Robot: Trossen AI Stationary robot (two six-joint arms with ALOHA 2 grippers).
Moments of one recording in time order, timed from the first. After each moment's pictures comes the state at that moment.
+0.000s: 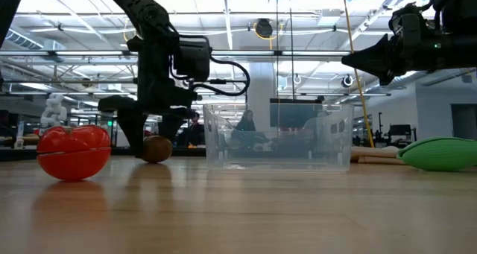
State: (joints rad) left arm 0.29 1.77 1.06 -0.78 0.05 0.81; right arm -0.15 0.51 0.02 0.55 0.18 0.07
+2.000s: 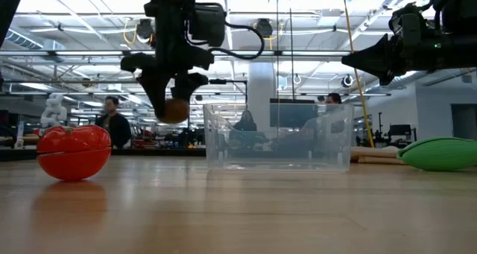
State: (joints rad) left arm 0.27 1.77 1.37 -1.08 0.01 0.75; right arm -0.15 0.51 0.02 0.55 0.18 0.07
